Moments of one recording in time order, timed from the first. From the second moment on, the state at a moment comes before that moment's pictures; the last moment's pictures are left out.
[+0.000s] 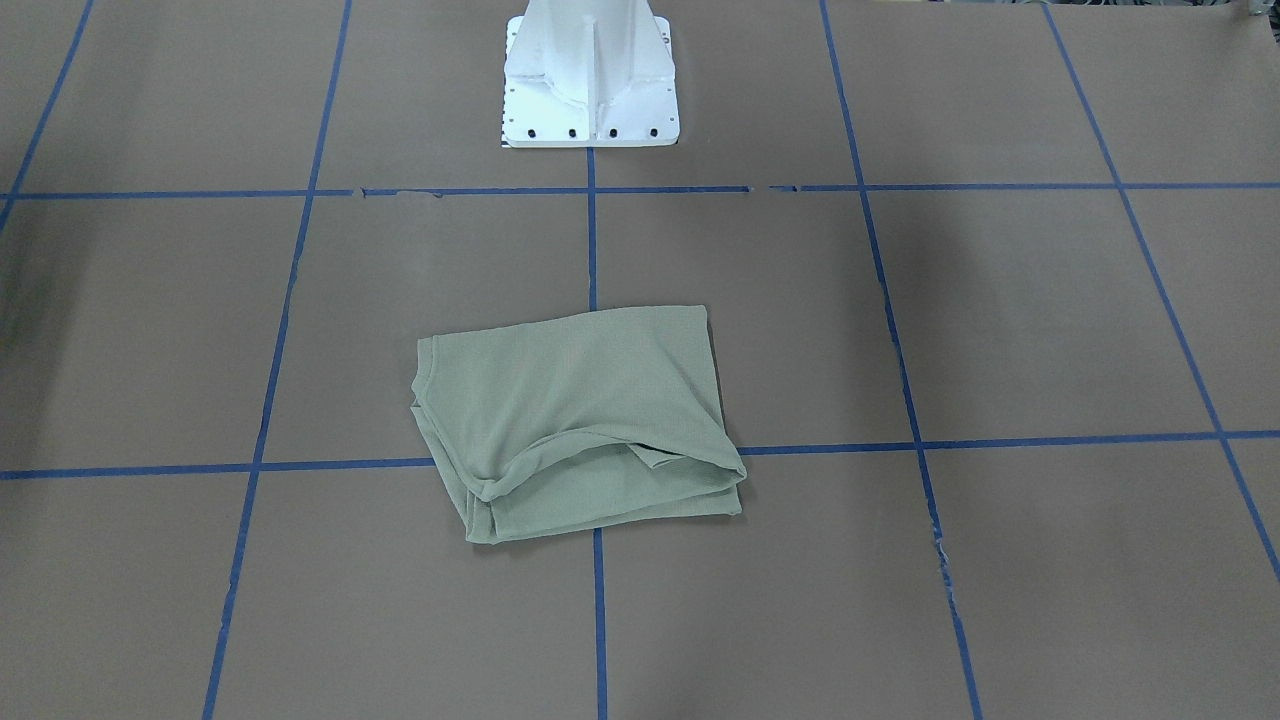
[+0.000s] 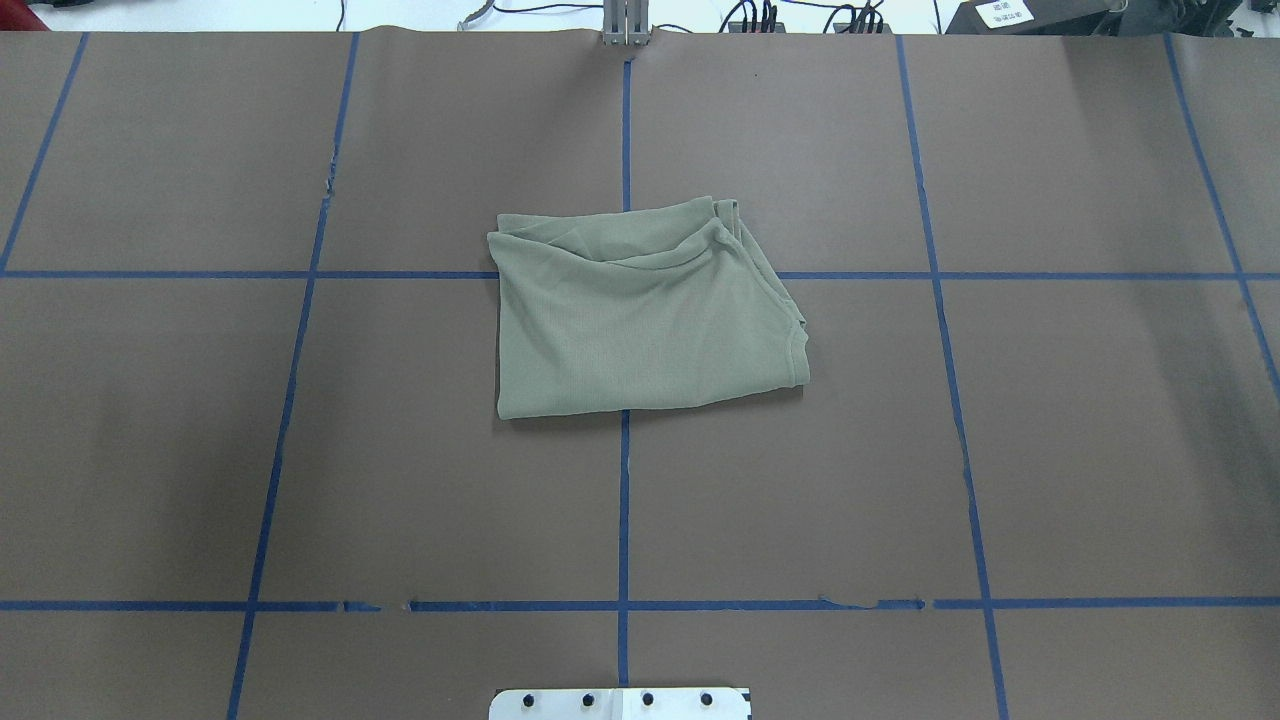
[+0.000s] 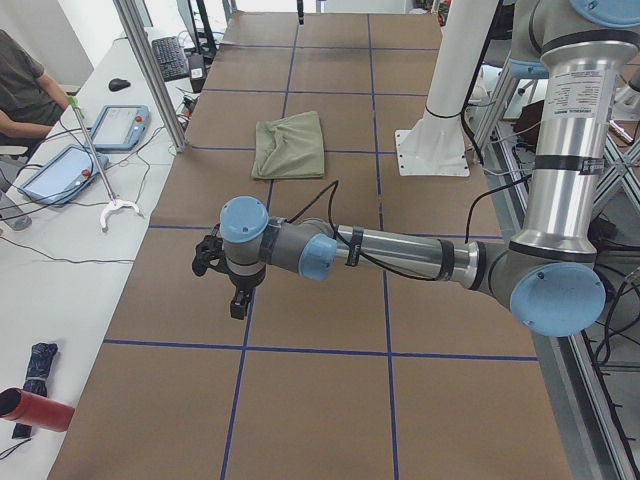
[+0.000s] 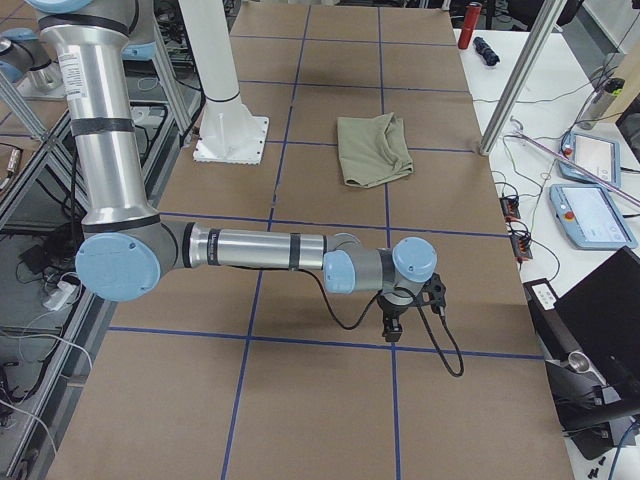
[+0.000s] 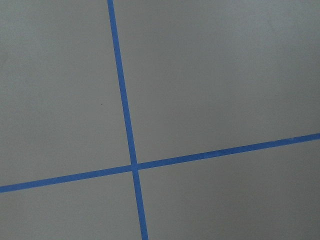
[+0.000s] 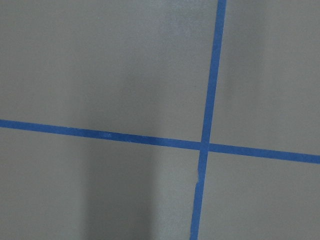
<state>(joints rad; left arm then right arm) -1.51 -1.64 -1.63 -1.75 -2.37 -0.09 1.47 -1.44 1.41 -1.46 2.39 0.03</state>
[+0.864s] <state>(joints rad) -1.51 -1.65 -1.63 -1.74 -2.37 -0.11 1.47 -1.44 1.41 -1.45 2.39 0.04</state>
